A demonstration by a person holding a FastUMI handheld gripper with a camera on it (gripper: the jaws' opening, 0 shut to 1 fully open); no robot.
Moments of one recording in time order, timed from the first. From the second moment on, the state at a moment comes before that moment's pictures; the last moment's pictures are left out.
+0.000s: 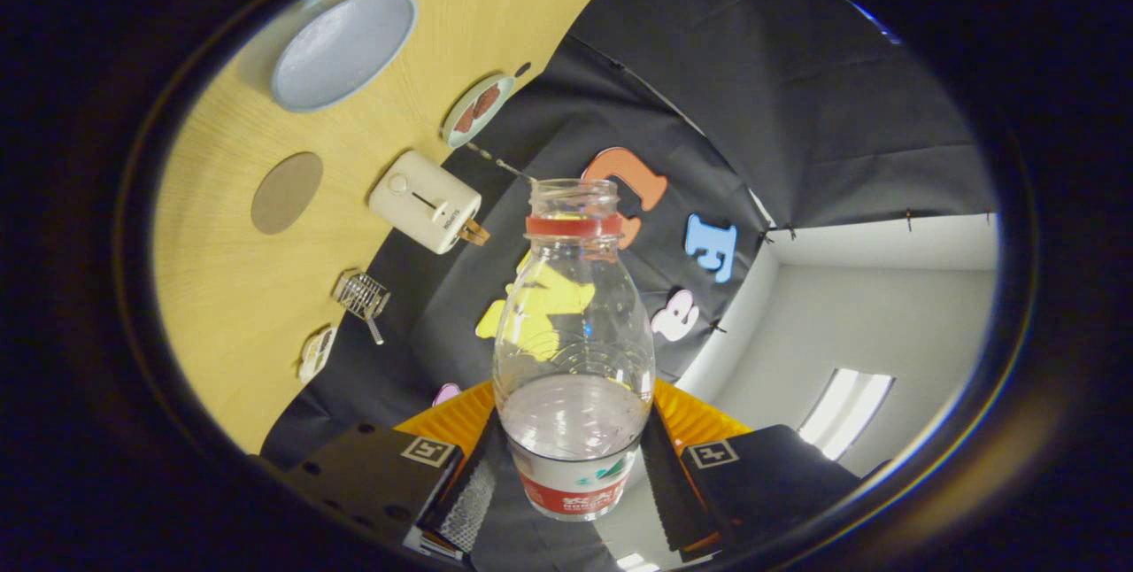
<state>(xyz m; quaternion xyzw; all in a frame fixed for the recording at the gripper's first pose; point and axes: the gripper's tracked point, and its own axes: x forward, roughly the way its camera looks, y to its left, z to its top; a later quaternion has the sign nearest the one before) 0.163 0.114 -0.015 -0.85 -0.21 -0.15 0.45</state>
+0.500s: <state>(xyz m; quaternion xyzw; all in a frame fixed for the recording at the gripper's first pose) 0.159 0.116 -0.014 -0.86 -0.21 -0.15 0.44</state>
